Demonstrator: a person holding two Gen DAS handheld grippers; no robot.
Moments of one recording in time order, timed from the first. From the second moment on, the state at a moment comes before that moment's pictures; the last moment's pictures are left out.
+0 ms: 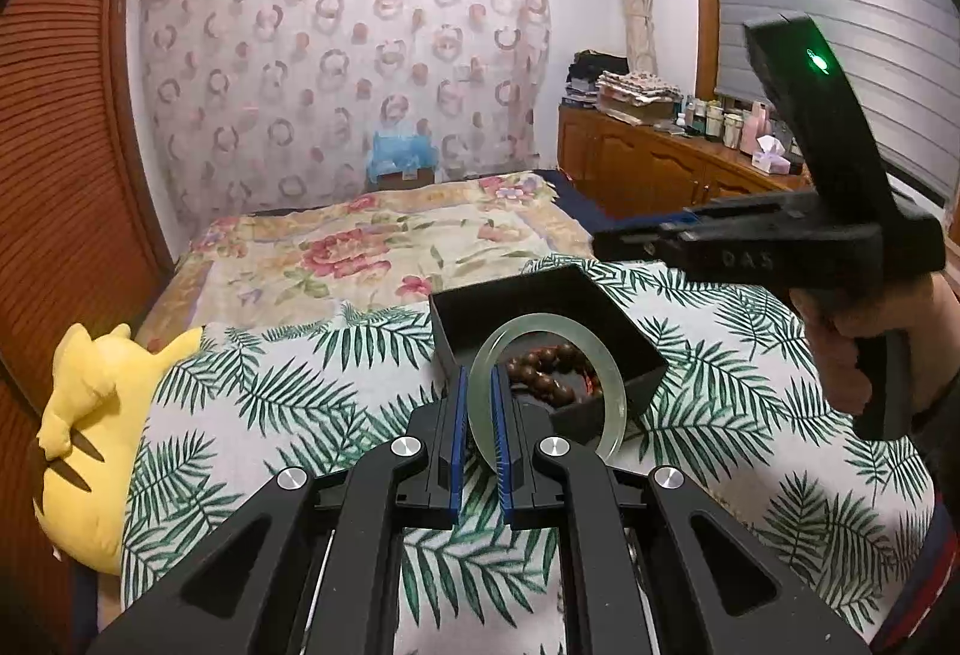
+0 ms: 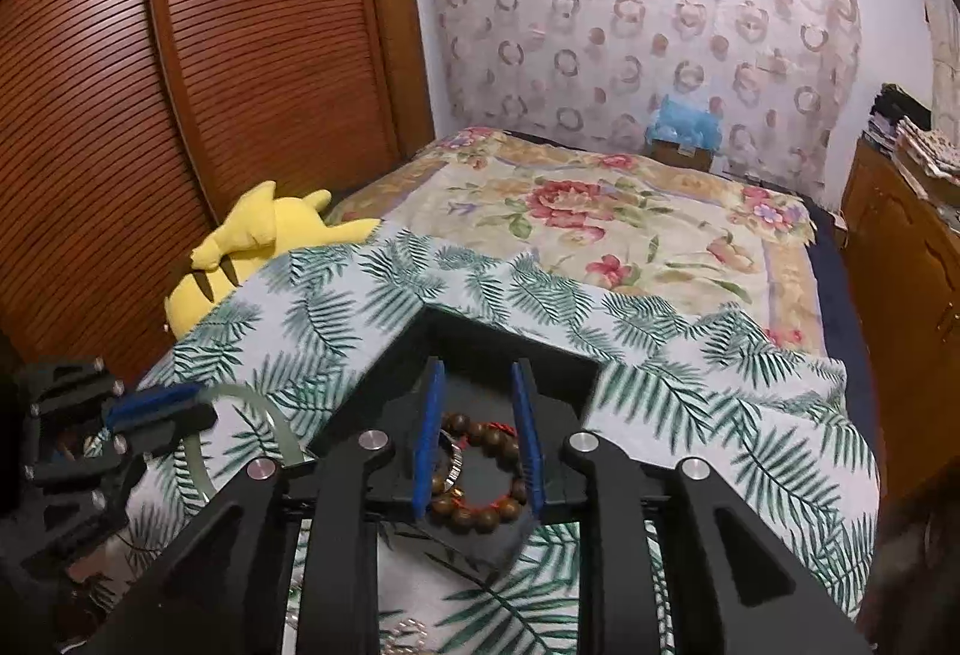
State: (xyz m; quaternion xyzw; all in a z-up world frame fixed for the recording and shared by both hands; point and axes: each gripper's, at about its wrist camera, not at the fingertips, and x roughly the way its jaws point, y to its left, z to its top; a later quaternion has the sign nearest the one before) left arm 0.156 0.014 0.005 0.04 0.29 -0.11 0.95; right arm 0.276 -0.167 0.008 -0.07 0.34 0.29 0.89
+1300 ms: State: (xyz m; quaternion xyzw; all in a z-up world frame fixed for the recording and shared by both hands) left arm 0.180 -0.016 -0.011 0.05 0.31 -0.10 0.94; right arm 0.191 -0.232 -0.059 -0.07 0.36 0.28 0.89
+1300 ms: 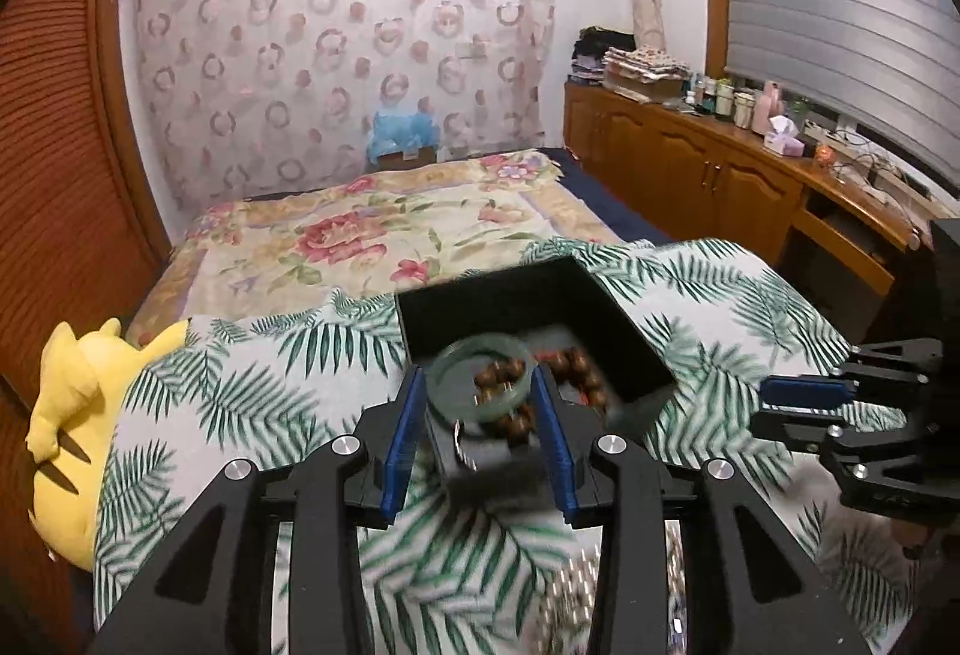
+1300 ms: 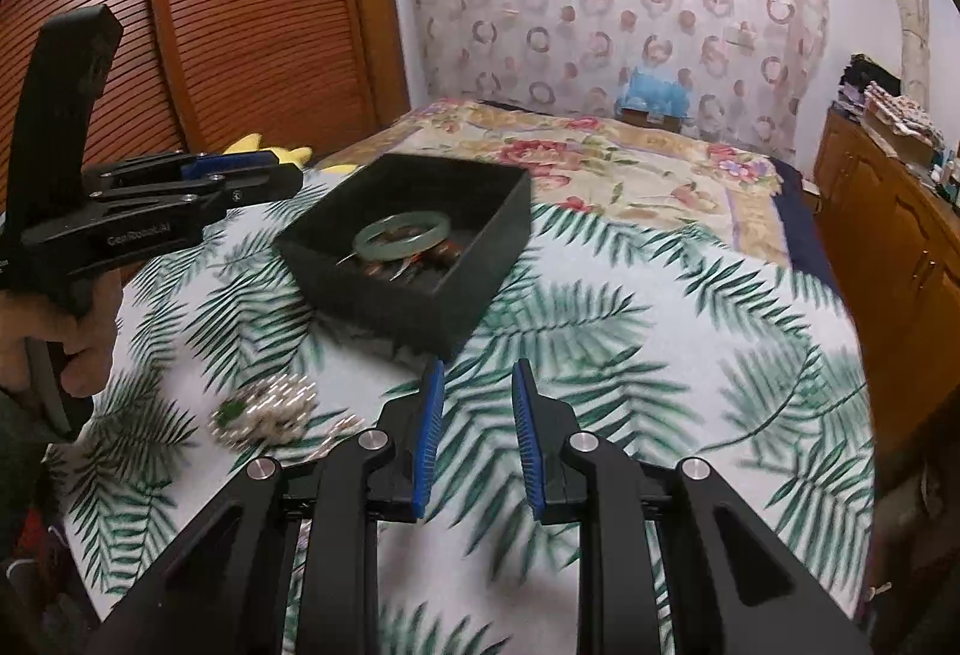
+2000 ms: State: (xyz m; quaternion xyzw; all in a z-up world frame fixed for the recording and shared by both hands) left arm 0.097 0.010 -0.050 0.01 0.34 -0.11 0.93; right arm 0.155 -0.199 -0.087 -0.08 0.41 0.33 0.85
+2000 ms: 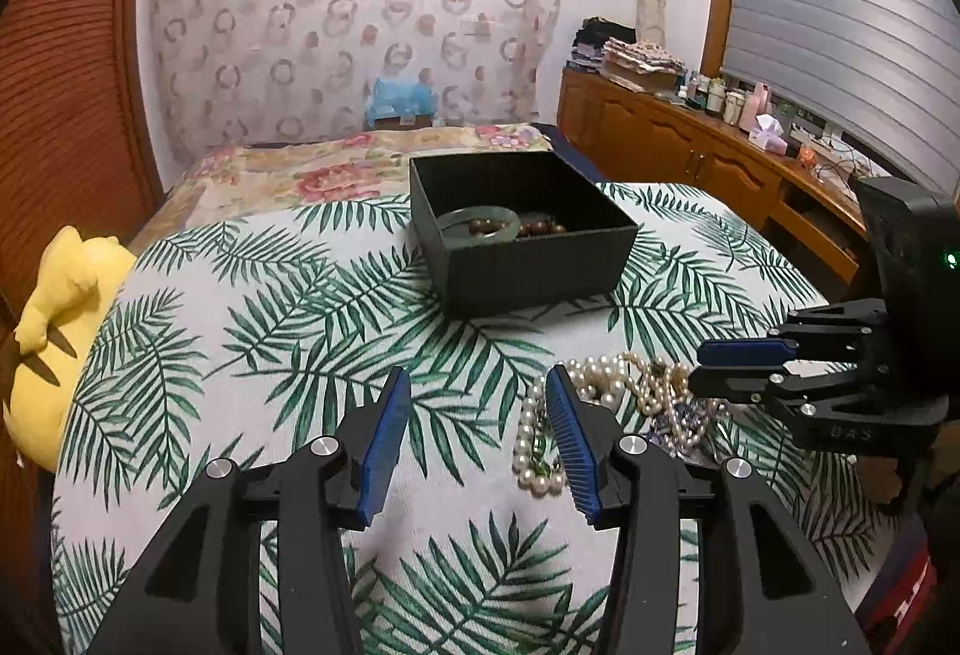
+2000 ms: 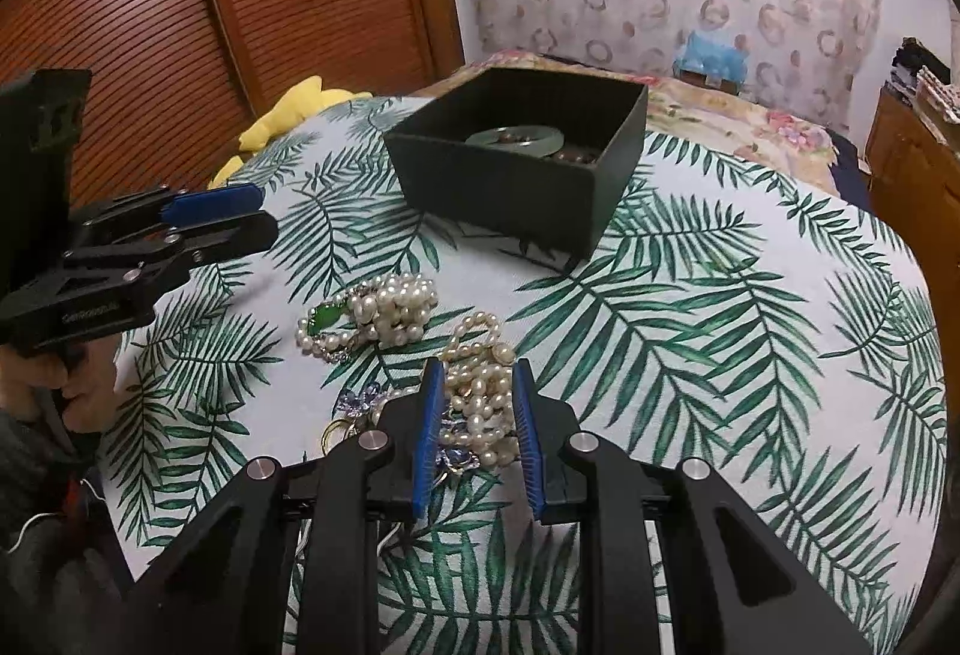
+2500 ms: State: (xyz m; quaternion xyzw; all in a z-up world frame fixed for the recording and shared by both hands) left arm 0.091 -0.002 -0.059 0.01 0.35 -0.12 0.93; right arm 0.160 -0.193 -0.092 -0.07 0.41 0.33 0.84
